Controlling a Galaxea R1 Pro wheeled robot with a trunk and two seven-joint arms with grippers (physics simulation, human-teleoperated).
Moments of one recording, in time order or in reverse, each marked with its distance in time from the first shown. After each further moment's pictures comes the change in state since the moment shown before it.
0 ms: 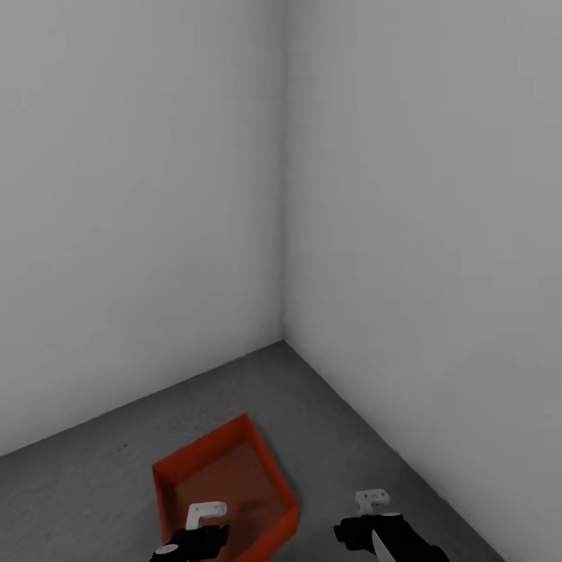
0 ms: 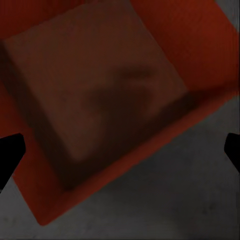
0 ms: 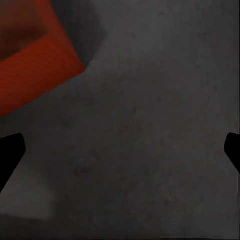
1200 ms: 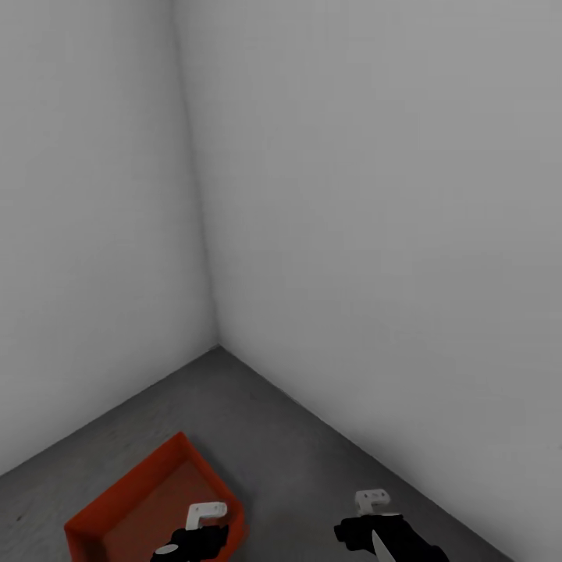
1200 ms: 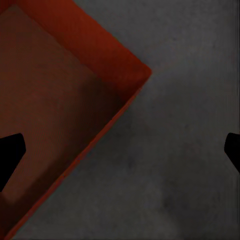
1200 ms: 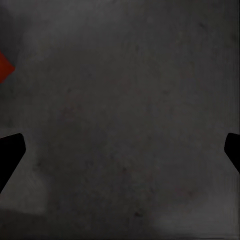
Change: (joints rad) left arm 0.000 0.000 0.000 0.000 -0.001 0.000 0.001; right arm 0.000 0.000 0.000 0.000 0.000 0.000 0.000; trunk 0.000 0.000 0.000
